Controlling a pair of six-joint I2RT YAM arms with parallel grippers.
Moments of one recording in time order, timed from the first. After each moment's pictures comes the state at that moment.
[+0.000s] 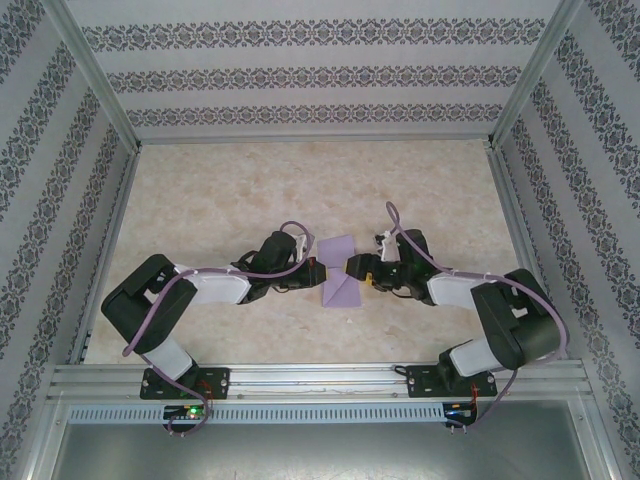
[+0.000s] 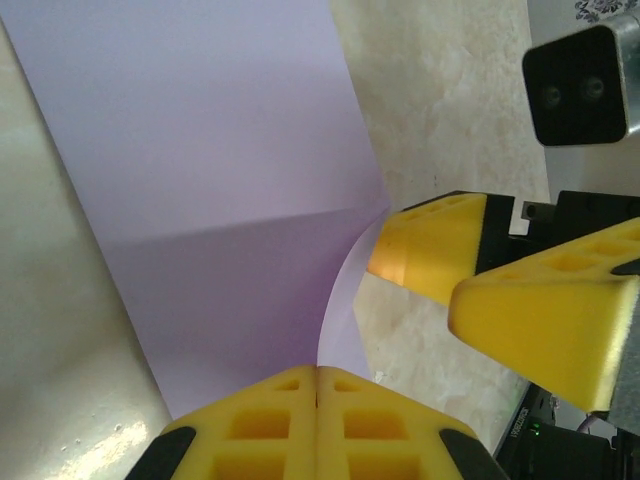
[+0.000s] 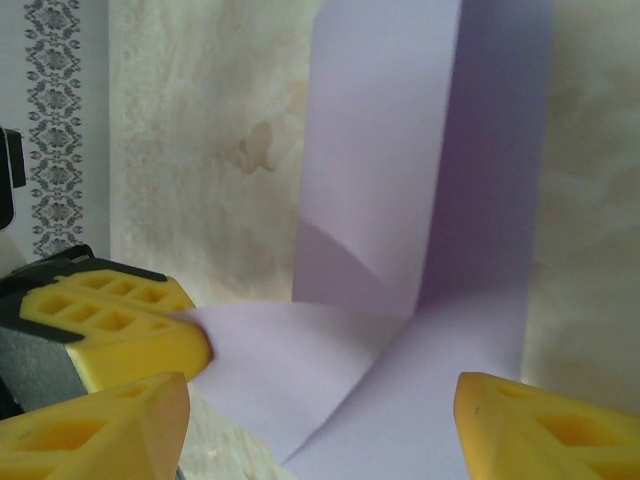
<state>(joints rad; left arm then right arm) -0.69 1.63 0.67 0.32 0.40 -0.85 0.37 1.47 0.43 0.31 -0.70 0.77</state>
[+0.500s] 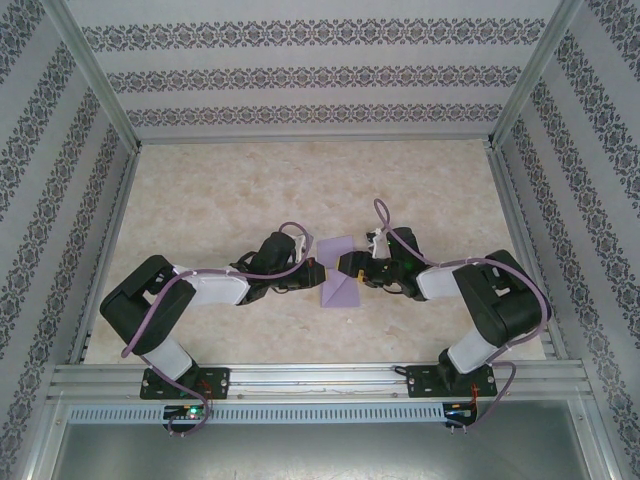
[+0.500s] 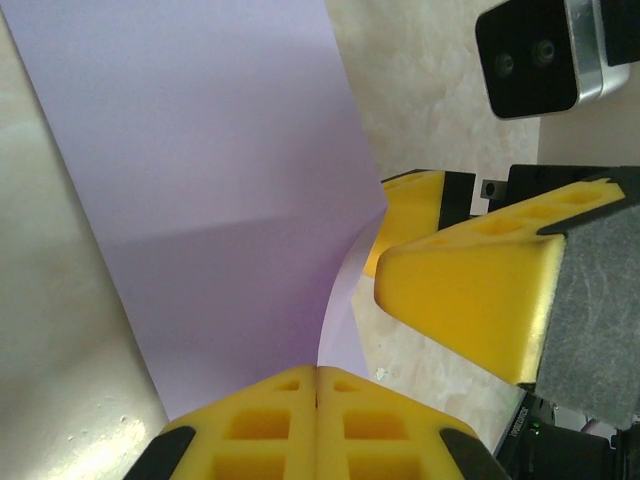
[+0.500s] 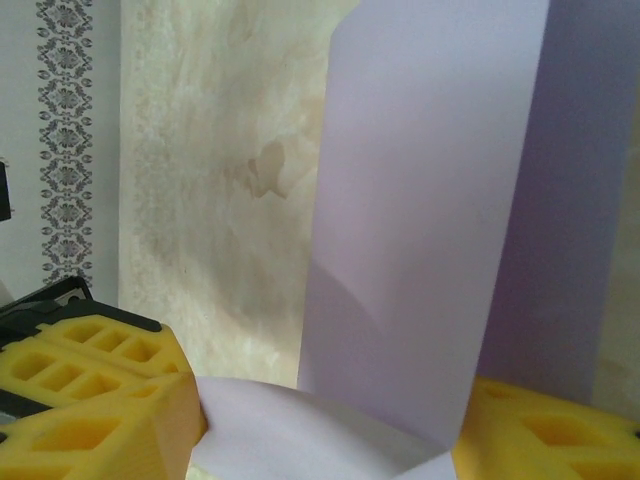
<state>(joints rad) -0.69 1.63 0.65 0.33 0.39 -0.85 0.40 1.61 0.47 0.46 -0.70 0.82</state>
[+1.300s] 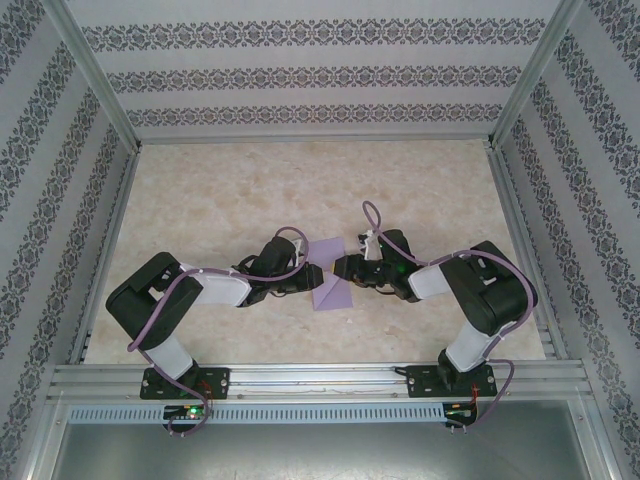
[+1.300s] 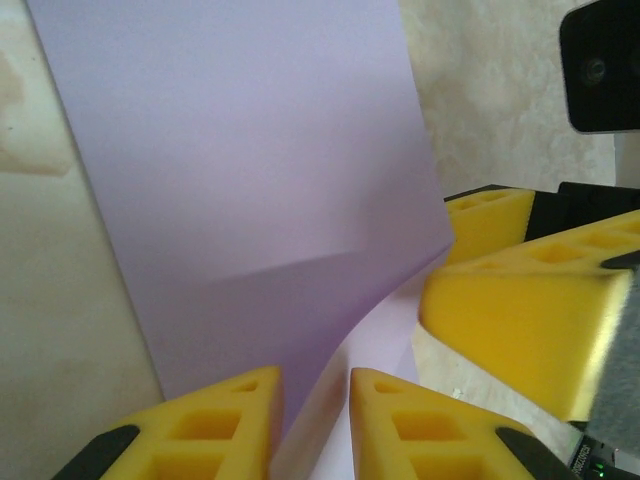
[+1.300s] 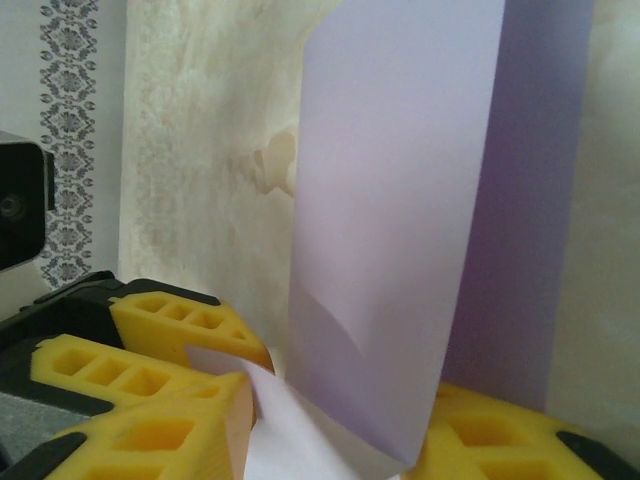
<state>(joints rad) -0.68 1.67 0.63 0.33 0.31 -0.86 0.46 1.70 0.48 0.56 -0.68 0.84</state>
